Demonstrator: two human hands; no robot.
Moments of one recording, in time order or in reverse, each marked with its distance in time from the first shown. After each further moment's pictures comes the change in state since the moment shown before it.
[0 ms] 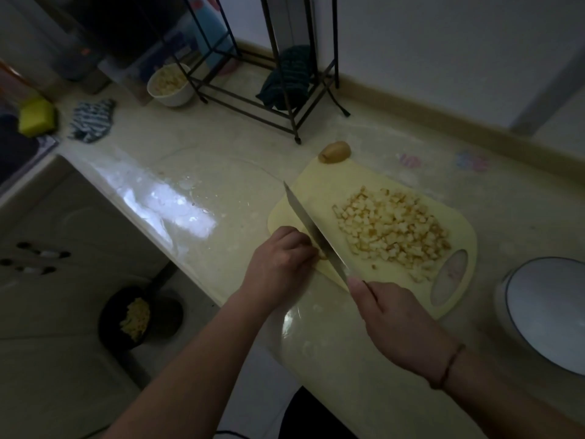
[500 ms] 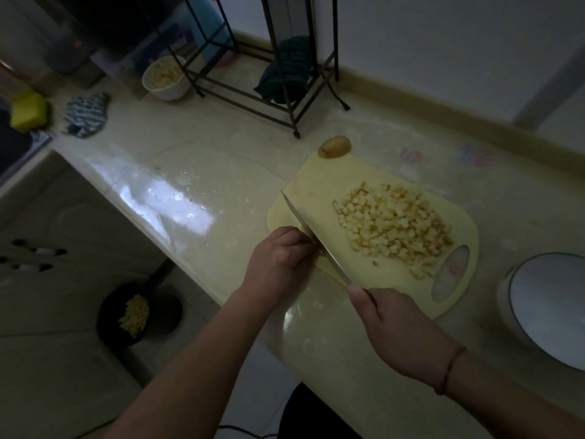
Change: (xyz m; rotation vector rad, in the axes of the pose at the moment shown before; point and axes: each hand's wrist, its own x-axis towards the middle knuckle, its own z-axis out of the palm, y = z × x) left_hand 0.001 0.007 -0.002 0.005 0.048 -0.022; right_hand -0.005 0.007 0.005 -0.050 -0.065 -0.004
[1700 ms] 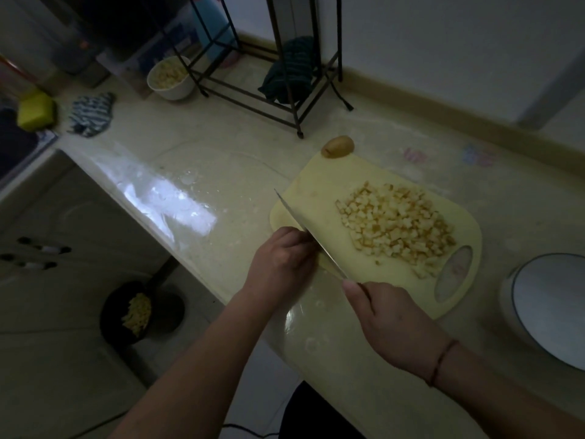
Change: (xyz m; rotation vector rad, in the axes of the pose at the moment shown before) left_hand -0.006 0.000 0.002 -0.037 -0.001 -0.034; right_hand 0.007 -0.005 0.005 -0.044 0.005 -0.020
